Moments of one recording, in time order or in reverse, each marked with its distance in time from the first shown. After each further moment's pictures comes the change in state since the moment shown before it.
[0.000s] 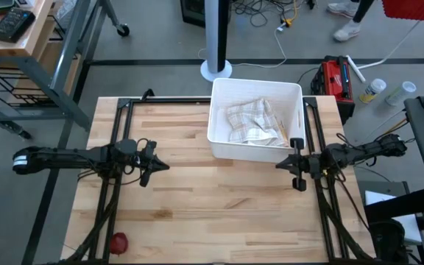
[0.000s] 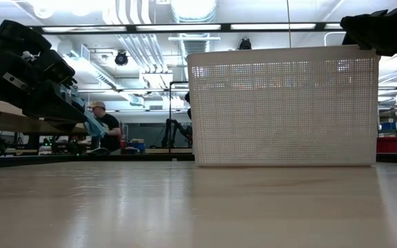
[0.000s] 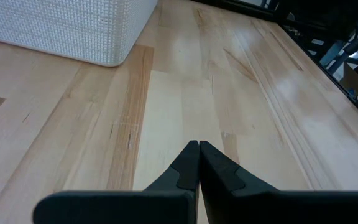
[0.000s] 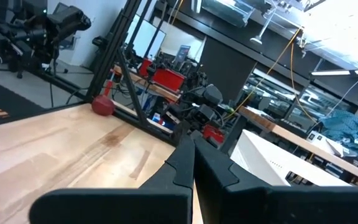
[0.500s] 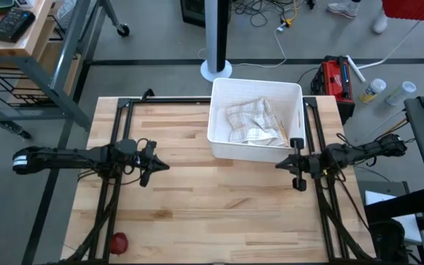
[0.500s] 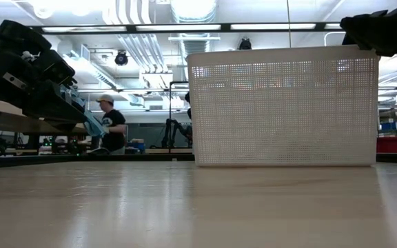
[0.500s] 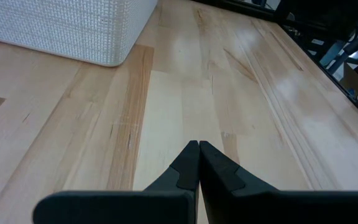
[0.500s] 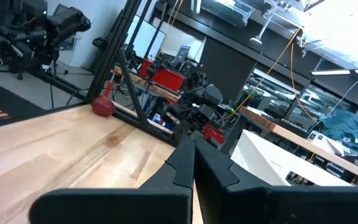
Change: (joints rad) left arm 0.000 0.000 0.000 0.000 0.000 0.000; right arm 0.000 0.000 0.000 0.002 0.000 0.013
